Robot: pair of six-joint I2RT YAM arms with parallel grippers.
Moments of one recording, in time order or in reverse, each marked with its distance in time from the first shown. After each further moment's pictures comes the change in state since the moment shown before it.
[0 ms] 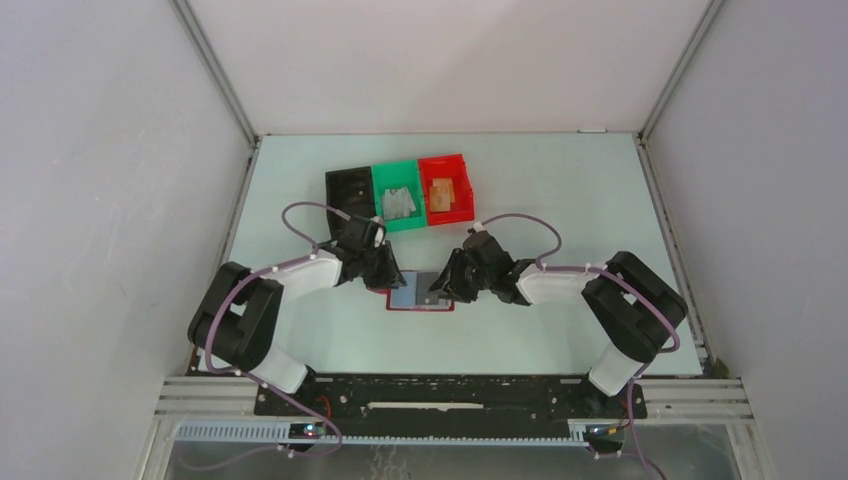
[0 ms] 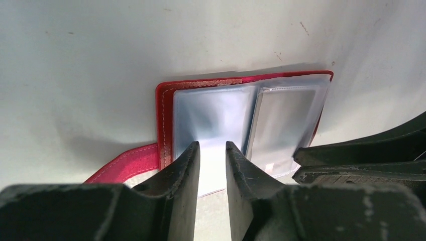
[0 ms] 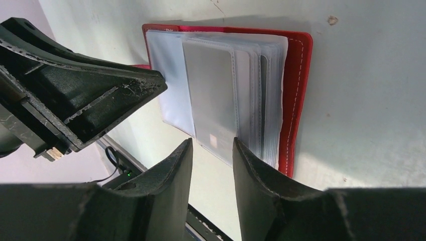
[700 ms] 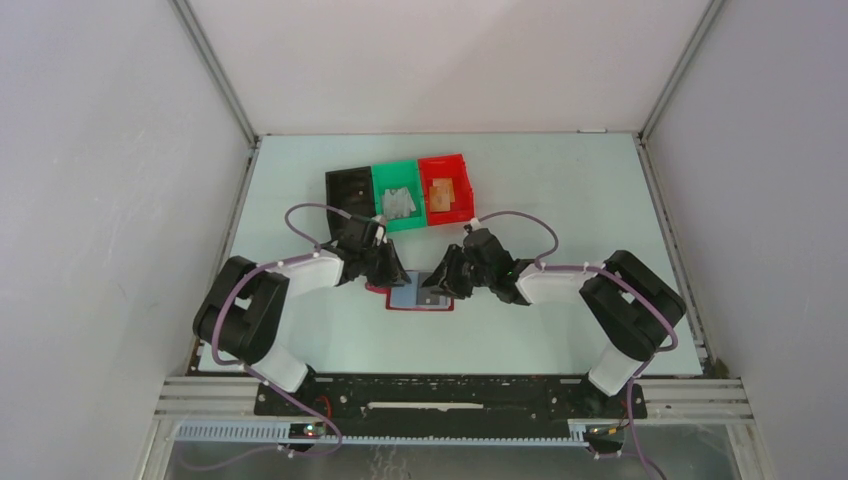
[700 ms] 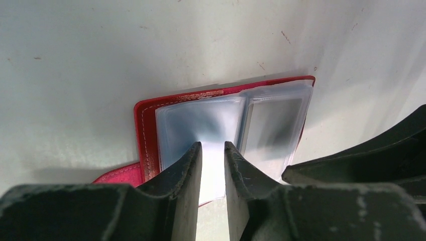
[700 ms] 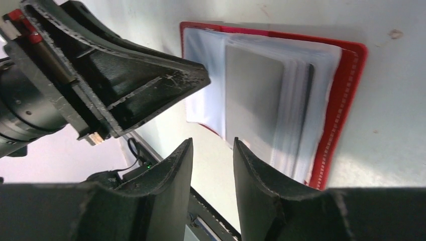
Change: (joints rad) left arm 0.011 0.042 -0.016 0.099 0.061 -0.011; right arm -0.007 0.022 0.002 0.139 -0.087 0.027
